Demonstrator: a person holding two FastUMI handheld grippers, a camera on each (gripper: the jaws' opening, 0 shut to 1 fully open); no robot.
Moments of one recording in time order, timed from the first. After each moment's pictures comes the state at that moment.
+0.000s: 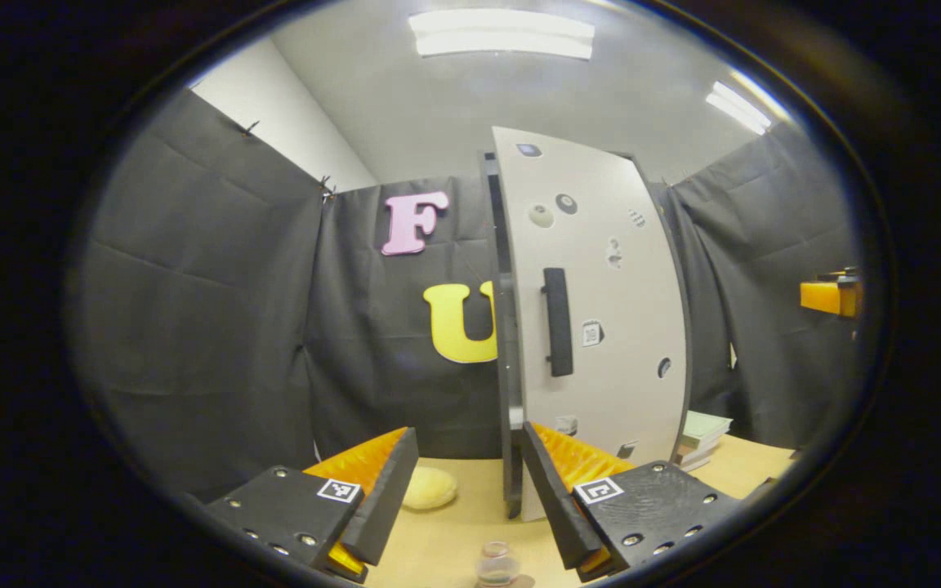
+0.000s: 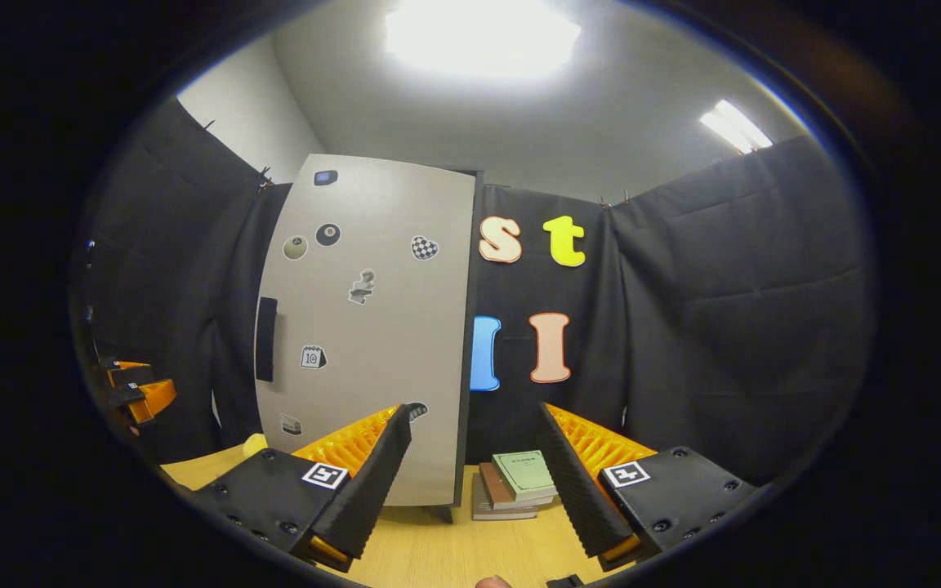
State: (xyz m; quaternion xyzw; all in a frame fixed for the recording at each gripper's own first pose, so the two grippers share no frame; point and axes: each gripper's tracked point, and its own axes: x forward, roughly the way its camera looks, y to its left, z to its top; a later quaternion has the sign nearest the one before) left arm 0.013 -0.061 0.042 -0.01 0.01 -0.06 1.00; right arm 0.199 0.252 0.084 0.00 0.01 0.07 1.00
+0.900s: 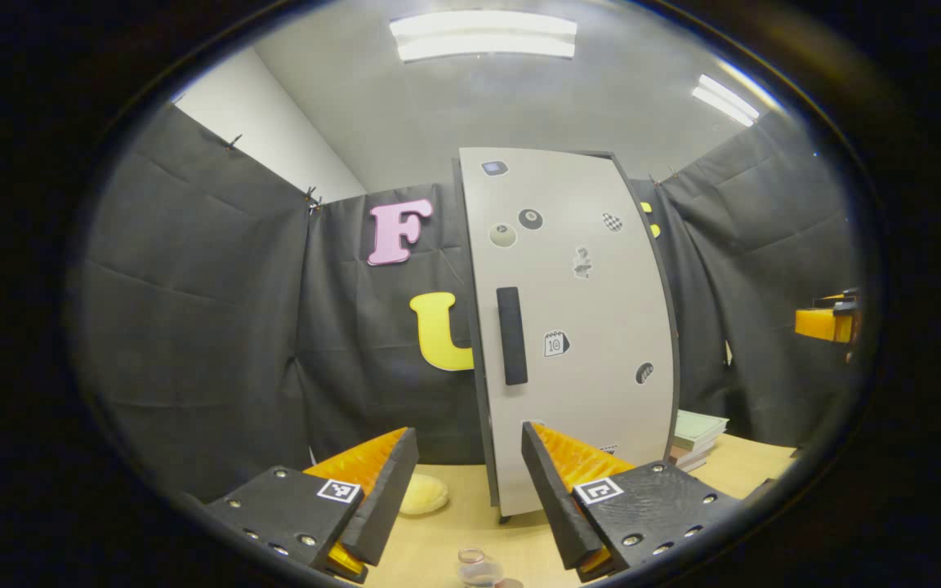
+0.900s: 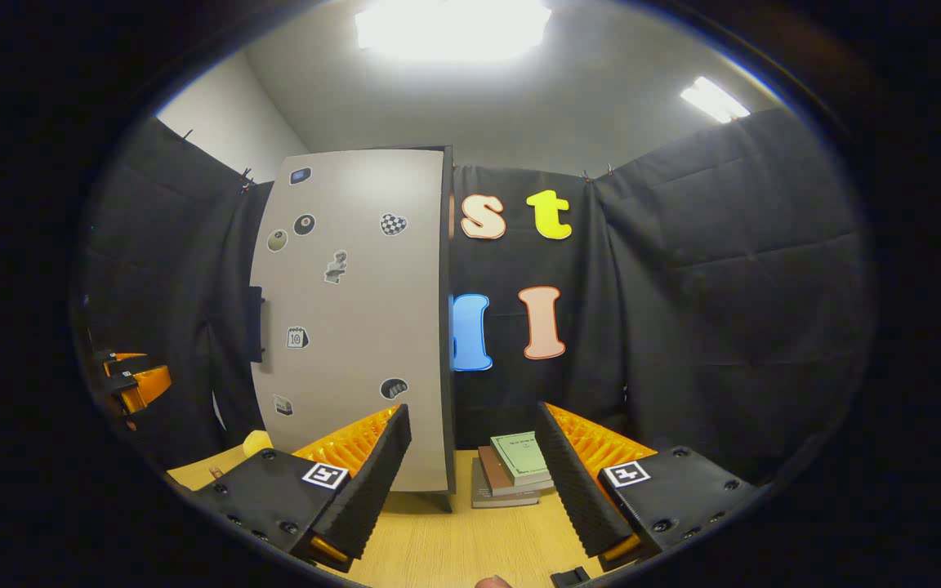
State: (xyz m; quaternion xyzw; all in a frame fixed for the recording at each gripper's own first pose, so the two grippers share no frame) left arm 0.007 -0.081 0.051 0.00 0.01 -0.07 1.00; right arm 0.194 0.229 0.057 0.02 0.05 0.07 1.00
